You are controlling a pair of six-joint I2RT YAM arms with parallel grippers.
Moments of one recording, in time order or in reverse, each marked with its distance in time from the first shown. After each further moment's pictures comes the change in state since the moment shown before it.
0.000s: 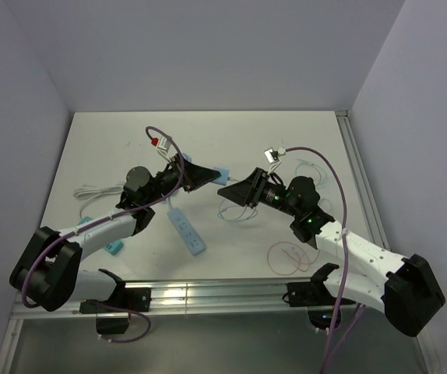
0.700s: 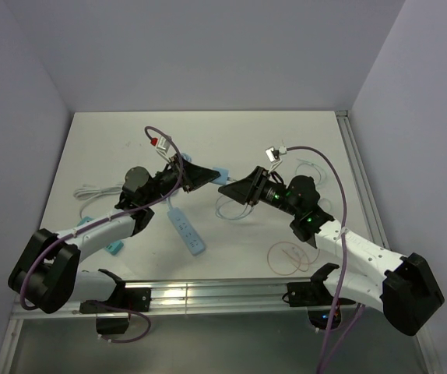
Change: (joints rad) left arm 0.000 -0.014 -0.001 -0.006 0.010 -0.010; right arm -0.014 0.012 0.000 0.018 0.013 -0.003
